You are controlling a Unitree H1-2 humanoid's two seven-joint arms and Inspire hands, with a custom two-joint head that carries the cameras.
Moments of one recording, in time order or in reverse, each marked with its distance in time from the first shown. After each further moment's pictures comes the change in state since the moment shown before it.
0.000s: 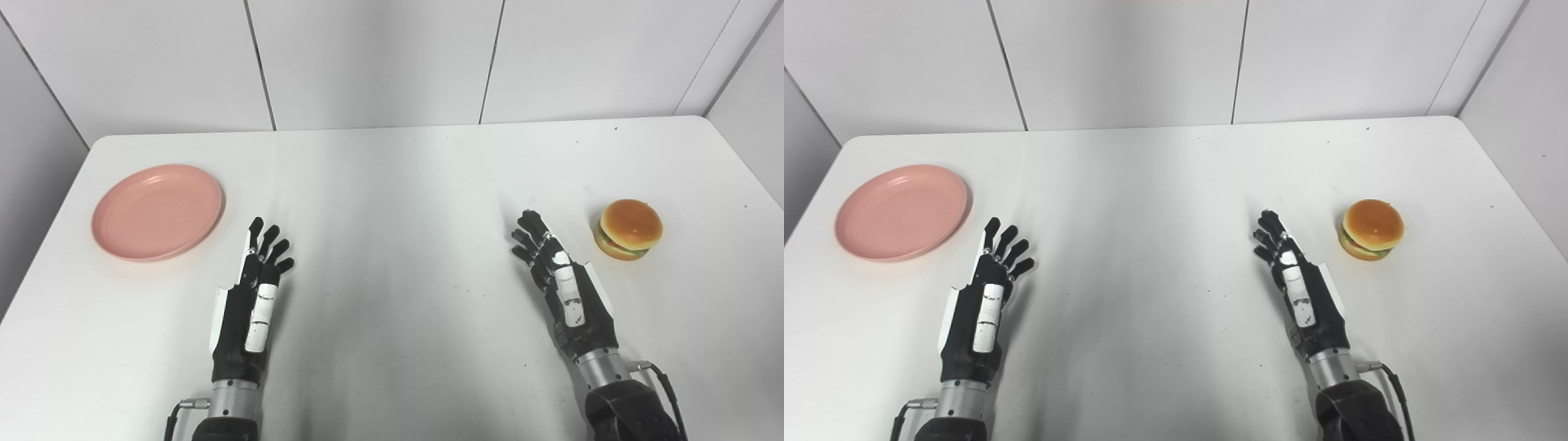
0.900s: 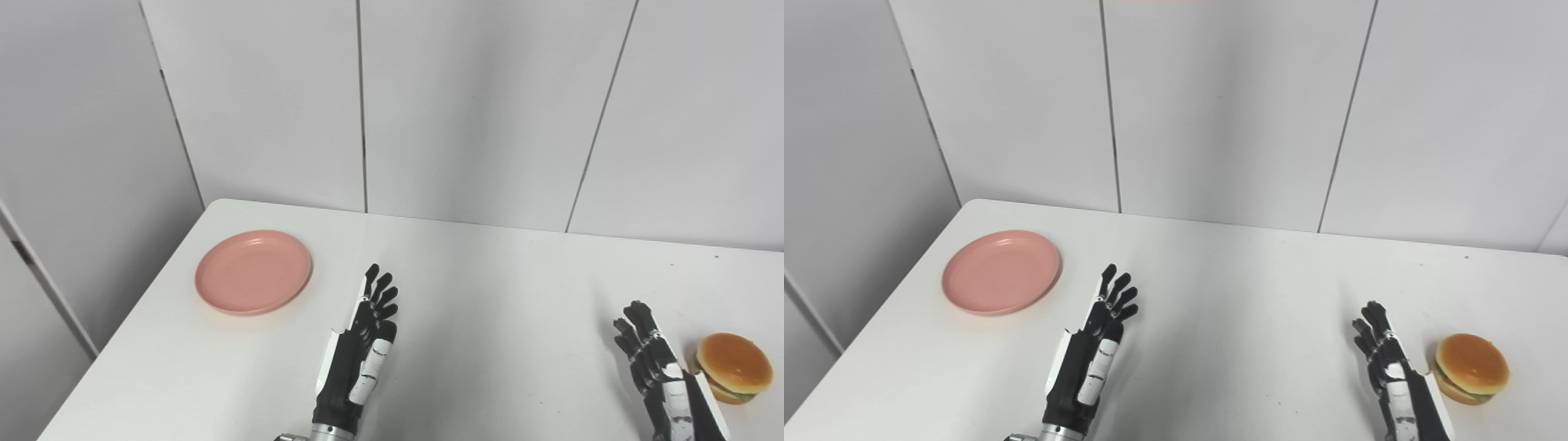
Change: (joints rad) left arm -0.081 -0.070 -0.031 0.121 0.065 -0.134 0.046; right arm -0.054 -0.052 -0.018 0.099 0.029 -0.103 0.042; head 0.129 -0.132
